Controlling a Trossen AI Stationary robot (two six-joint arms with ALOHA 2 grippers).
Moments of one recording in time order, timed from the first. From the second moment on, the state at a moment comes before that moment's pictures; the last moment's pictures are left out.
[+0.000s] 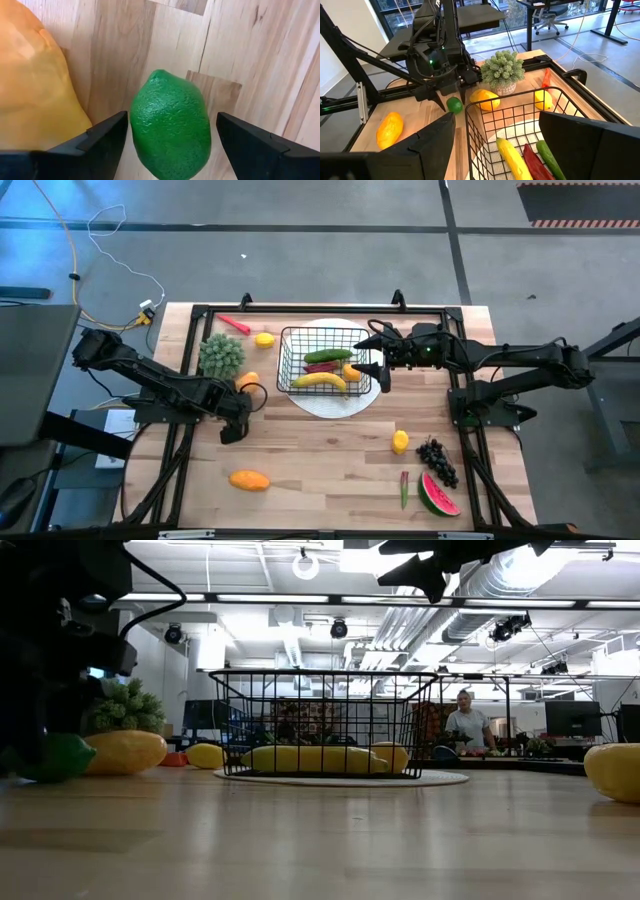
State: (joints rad) left arm -0.18 1.16 0.50 -0.74 -0.10 -0.54; right arm -0.14 1.09 0.83 0.03 -0.06 0.13
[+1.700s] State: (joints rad) left arm -0.18 1.21 0.50 -0.70 -0.09 -0.55; right arm -0.14 1.09 0.83 0.03 -0.06 0.16
